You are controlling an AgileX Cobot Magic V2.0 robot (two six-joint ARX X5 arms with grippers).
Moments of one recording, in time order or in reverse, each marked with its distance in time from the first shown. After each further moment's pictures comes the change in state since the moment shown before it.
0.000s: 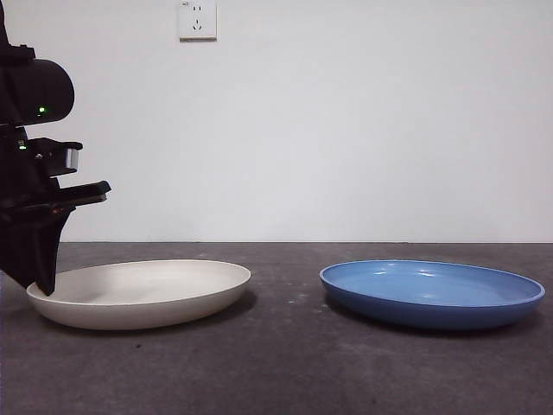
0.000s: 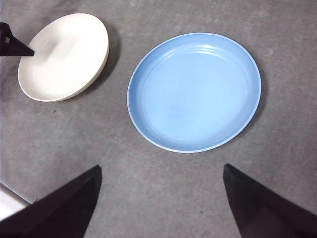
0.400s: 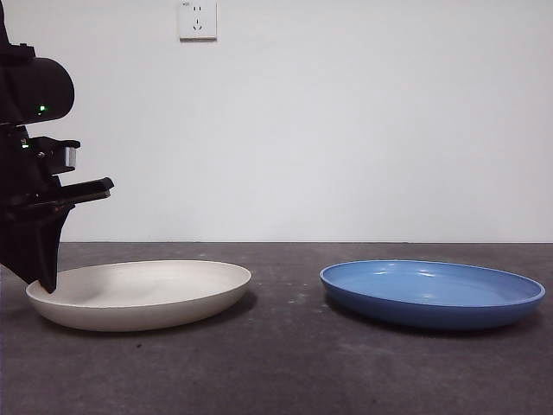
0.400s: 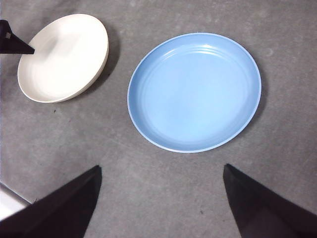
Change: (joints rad) left arm 0.001 0.000 0.002 0.011 0.018 -0.051; right arm 0.000 0.000 0.000 0.000 0.000 0.000
